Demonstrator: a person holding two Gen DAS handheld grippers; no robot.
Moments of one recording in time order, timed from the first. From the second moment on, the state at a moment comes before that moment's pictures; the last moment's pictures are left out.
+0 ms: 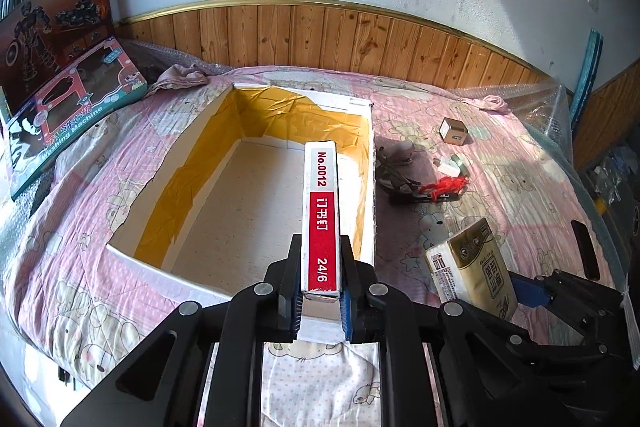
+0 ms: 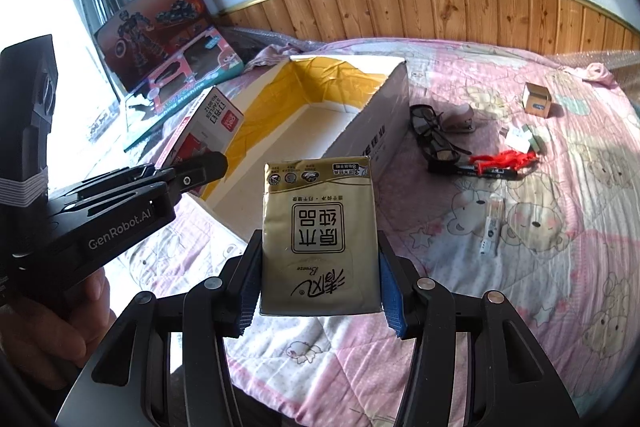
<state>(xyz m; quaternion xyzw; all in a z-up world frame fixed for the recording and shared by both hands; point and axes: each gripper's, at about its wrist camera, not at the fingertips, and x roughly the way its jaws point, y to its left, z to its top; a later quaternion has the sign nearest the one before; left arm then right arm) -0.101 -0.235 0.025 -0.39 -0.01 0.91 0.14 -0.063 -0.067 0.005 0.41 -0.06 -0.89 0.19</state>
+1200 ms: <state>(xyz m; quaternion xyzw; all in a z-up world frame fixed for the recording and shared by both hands) -0.195 -0.277 0.038 -0.42 -0.05 0.90 0.11 -0.188 -0.121 0.022 0.44 -0.06 -0.86 0.24</state>
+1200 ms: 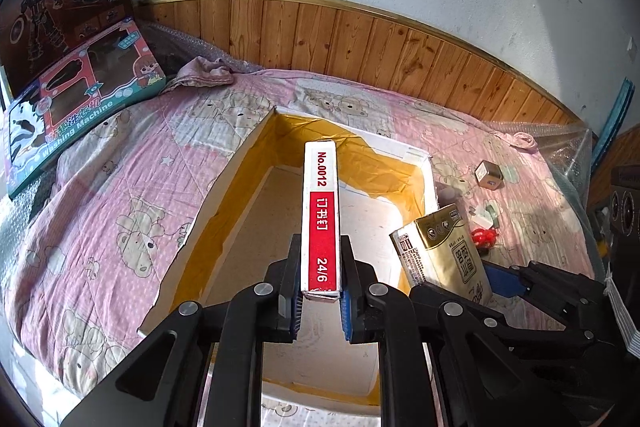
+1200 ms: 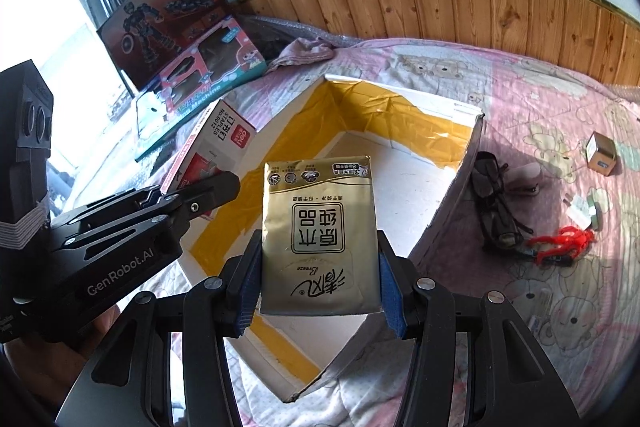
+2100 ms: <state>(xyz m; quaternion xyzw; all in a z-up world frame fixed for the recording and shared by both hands) -0.282 -0.257 0.003 -0.47 -0.01 0.88 0.09 -0.264 -0.128 0.008 0.46 -0.01 -0.86 0.23</state>
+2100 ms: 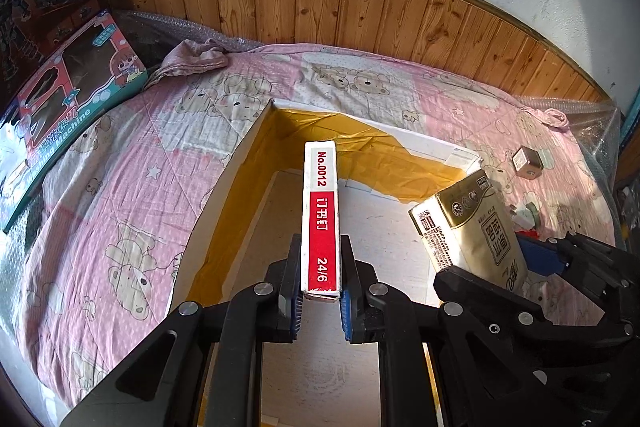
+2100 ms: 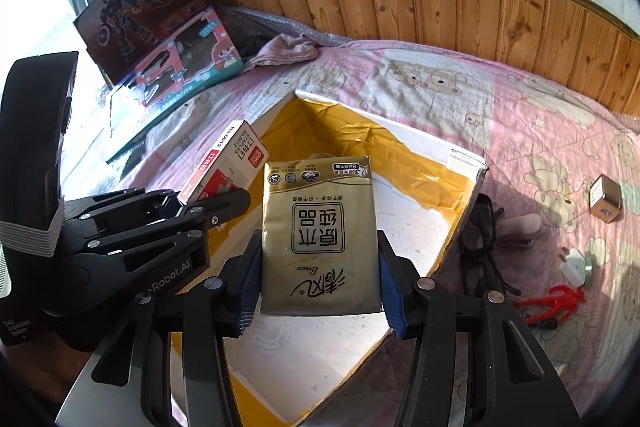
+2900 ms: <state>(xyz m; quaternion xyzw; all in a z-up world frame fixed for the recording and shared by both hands) -0.330 -0.261 -0.042 -0.53 -0.09 0.84 0.10 -0.277 -0.129 -0.017 0.45 0.02 -0.87 0.21</state>
